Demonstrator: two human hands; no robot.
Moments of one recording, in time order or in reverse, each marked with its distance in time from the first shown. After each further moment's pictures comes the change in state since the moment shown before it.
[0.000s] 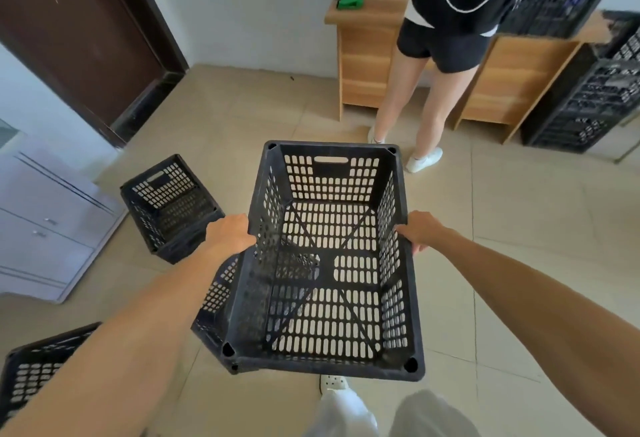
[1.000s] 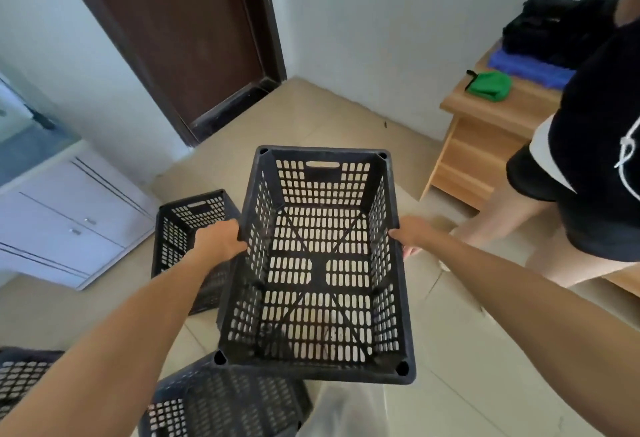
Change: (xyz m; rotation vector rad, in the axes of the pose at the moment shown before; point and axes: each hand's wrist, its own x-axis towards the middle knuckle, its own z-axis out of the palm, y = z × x) left_hand 0.384 -0.048 -0.179 -0.154 -0.013 -0.366; right_hand 0.403 -0.350 -0.257 -0.272 -0.169 -0.379
